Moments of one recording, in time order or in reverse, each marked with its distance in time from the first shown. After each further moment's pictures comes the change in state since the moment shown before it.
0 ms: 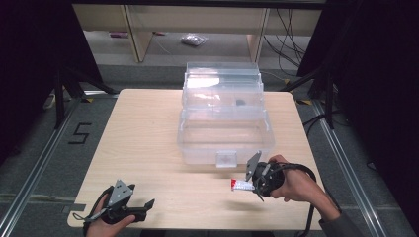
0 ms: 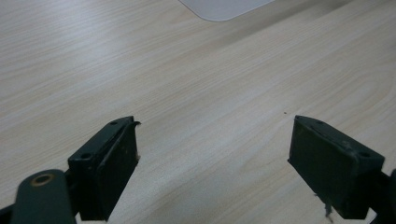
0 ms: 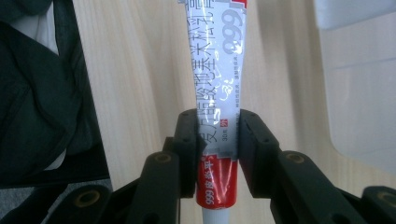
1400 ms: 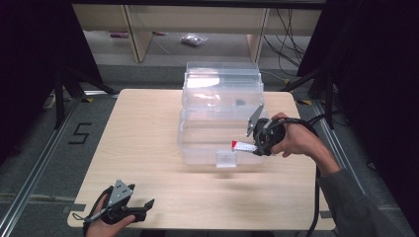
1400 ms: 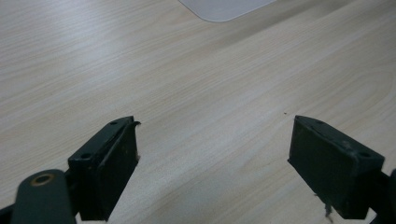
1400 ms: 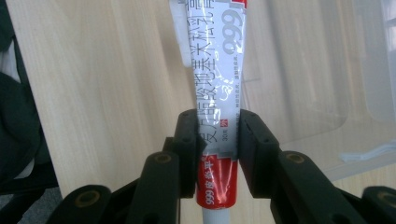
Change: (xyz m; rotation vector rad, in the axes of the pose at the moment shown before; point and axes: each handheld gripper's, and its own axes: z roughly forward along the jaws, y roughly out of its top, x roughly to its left) left arm 0.002 0.000 -0.002 0.014 0.003 0.023; right arm -0.083 0.026 -0.054 -0.012 -0.031 0.057
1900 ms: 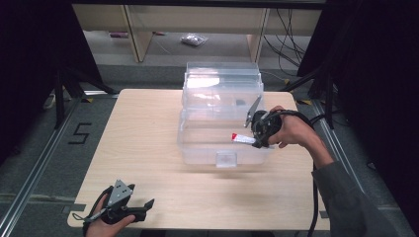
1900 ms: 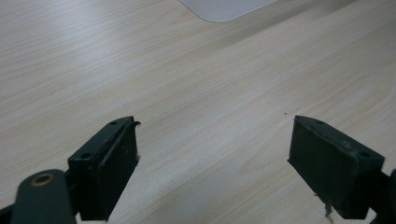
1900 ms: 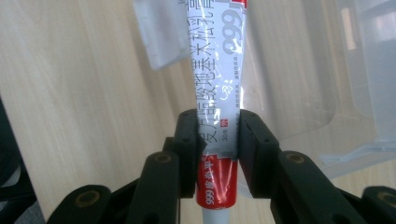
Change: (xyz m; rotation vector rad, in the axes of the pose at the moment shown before) left arm -0.002 0.000 0.001 -0.026 0.000 -0.034; right arm -0.031 0.005 0.011 0.008 -0.003 0.007
